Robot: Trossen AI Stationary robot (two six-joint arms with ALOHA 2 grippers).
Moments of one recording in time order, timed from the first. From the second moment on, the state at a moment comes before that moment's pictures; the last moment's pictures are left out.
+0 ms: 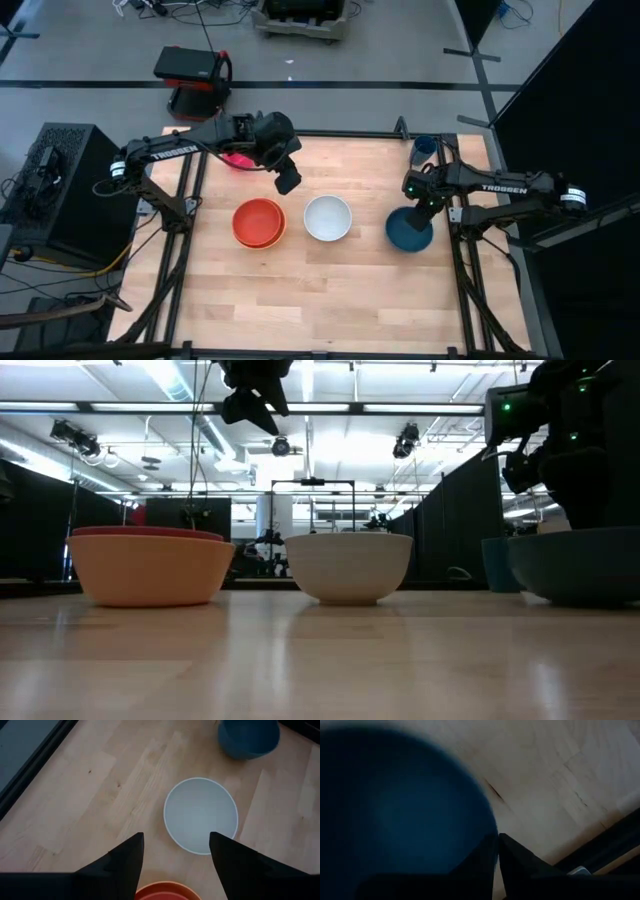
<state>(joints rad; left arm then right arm) 0.27 1.50 1.60 -1.01 0.05 -0.26 -0.28 1.08 0.71 -1.15 0.02 0.44</state>
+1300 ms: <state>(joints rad) 0.27 1.50 1.60 -0.77 0.02 -0.37 -0.34 1.19 1.30 -1.09 0.08 0.36</state>
